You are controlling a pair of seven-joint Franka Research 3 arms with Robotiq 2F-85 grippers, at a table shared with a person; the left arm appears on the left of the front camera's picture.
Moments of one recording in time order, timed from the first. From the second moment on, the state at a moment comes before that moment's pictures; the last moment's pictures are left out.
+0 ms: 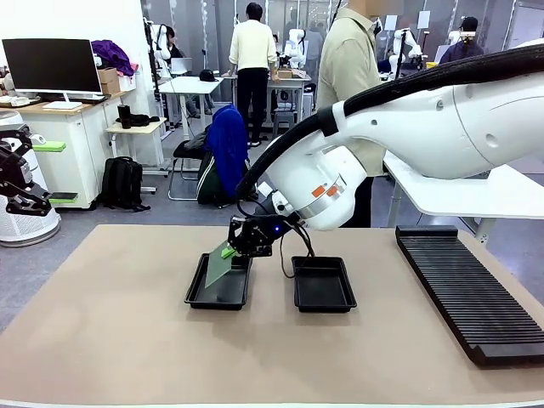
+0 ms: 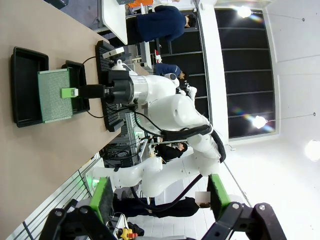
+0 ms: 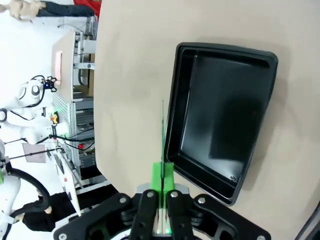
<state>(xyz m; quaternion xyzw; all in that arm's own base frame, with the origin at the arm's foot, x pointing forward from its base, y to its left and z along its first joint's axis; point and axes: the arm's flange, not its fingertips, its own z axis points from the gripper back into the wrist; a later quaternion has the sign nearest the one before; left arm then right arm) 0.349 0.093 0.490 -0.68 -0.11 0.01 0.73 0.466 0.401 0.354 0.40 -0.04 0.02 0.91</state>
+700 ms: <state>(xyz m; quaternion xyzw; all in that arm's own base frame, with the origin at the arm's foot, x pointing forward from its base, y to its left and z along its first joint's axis) 0.348 0.093 0.490 -0.68 -0.11 0.01 0.73 0.473 0.410 0.310 0.43 -0.05 -0.05 0.90</state>
